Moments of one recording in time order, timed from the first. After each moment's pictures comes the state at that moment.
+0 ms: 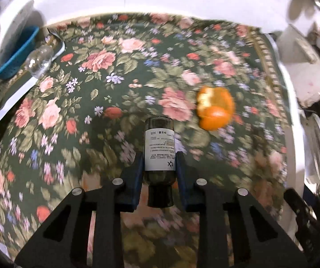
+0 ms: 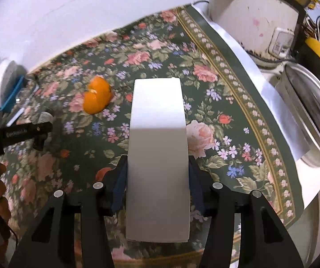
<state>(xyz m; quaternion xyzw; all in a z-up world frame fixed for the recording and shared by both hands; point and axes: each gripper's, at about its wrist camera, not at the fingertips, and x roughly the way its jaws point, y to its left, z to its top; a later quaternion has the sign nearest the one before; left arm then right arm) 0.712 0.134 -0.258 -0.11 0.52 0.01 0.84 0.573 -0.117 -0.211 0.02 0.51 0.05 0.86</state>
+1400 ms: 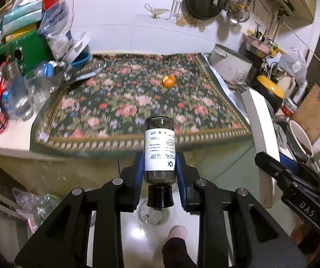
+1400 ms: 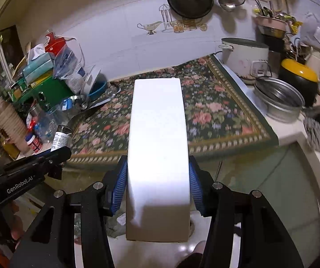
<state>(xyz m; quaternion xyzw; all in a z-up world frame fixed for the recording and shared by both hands) 0.306 0.124 -0.152 -0.10 0.39 -0.03 0.92 0.281 -0.077 -0.106 0.04 0.39 0.13 0.91</state>
